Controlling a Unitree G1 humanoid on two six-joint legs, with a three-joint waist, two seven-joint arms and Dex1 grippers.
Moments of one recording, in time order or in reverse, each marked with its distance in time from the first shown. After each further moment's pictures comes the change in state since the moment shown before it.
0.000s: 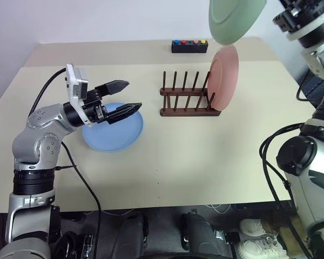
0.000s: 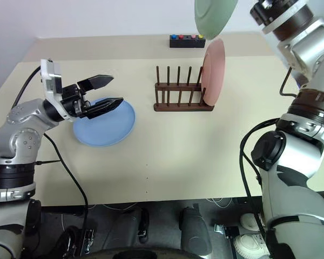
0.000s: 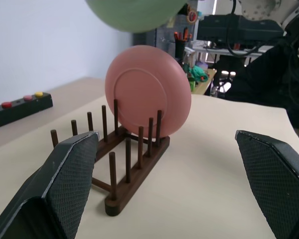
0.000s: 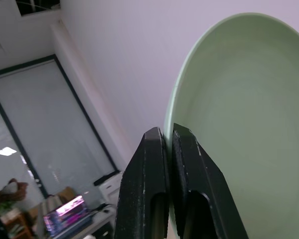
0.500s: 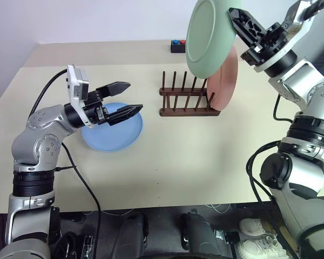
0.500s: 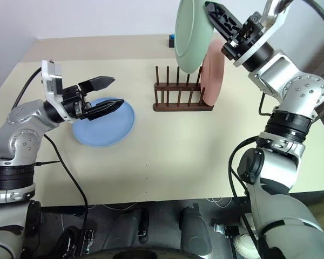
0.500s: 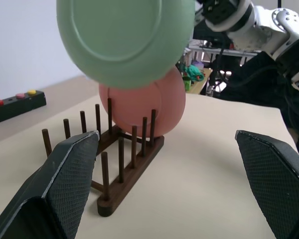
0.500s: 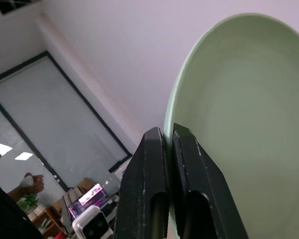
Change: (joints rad) left arm 0.006 0.000 0.000 -0.019 -0.010 0.020 0.003; right arm 0.132 0.106 0.034 -0.089 0.070 0.032 -0.091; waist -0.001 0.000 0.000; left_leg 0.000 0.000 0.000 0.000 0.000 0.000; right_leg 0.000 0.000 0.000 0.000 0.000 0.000
